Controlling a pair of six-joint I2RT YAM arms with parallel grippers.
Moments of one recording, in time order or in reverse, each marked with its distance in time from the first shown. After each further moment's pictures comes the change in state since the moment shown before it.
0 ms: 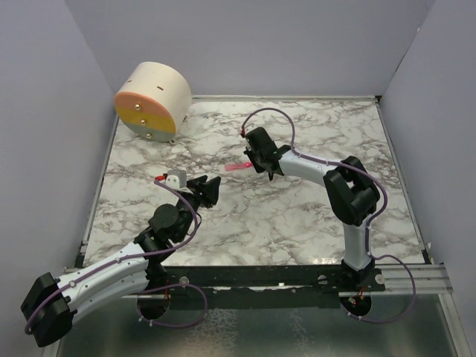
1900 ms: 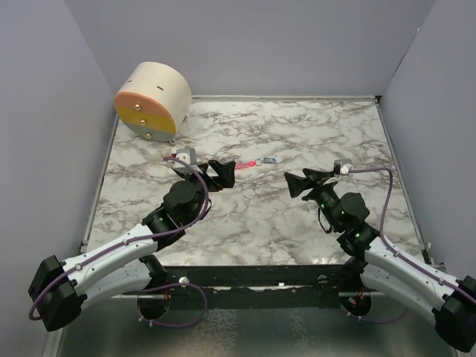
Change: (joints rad) left arm 0.000 0.209 0.277 -0.198 -0.082 -0.135; right arm -0.008 -1.273 -1.095 0.761 0.000 0.360
